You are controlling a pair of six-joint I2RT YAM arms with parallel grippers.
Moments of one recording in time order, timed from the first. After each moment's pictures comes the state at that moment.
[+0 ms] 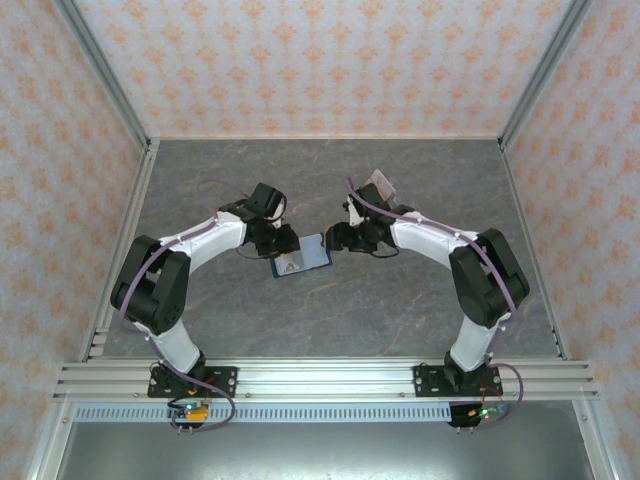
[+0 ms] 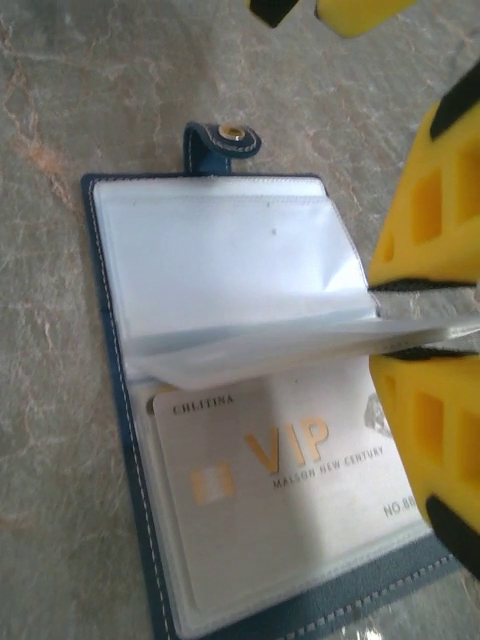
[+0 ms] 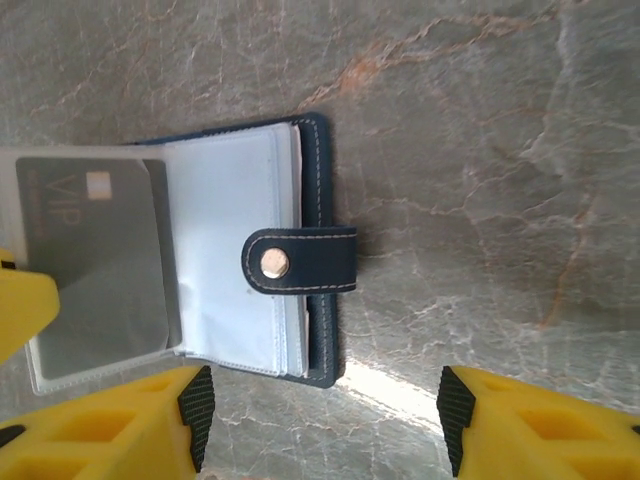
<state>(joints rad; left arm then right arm) -0.39 1.71 1.10 -0.55 0.33 -0.67 0.55 1.75 1.14 -0.42 -0.29 0.50</state>
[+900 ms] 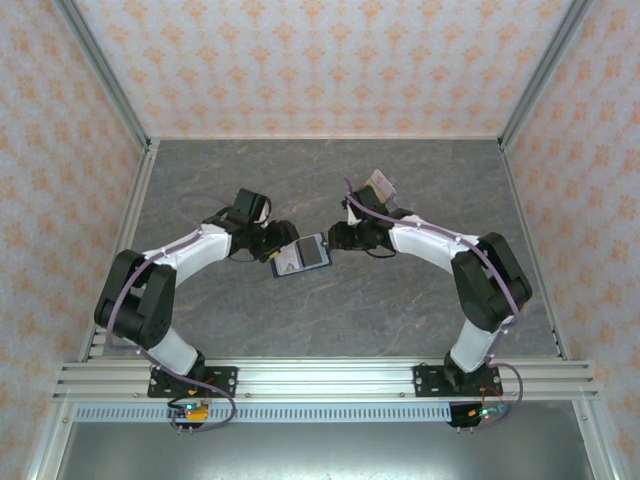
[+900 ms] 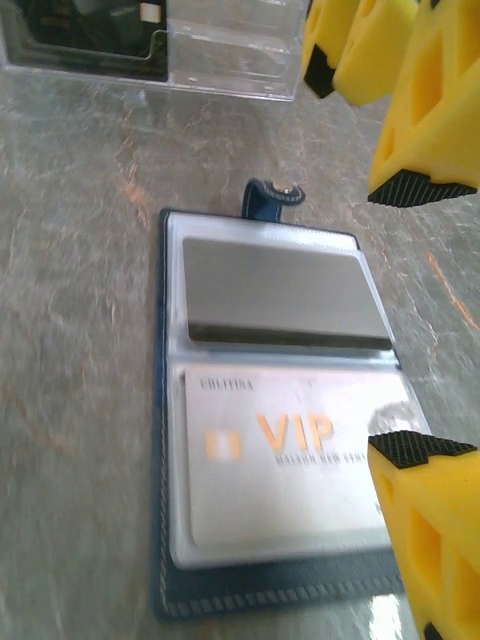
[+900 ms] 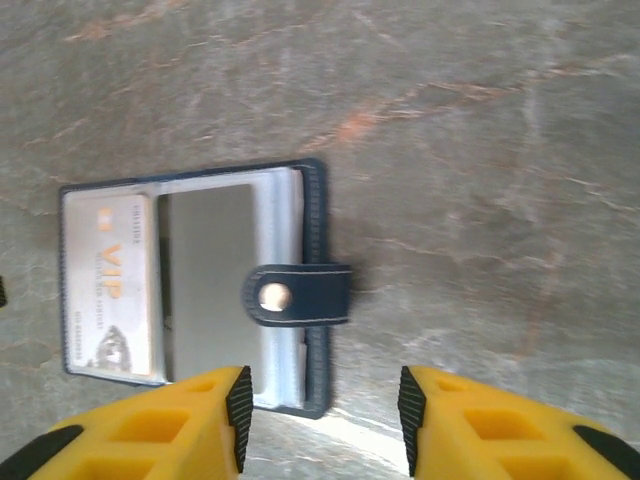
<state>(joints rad) -0.32 1.57 0.92 -0.35 0.35 -0.90 0.60 1.74 1.15 -0.37 -0.19 0.49</state>
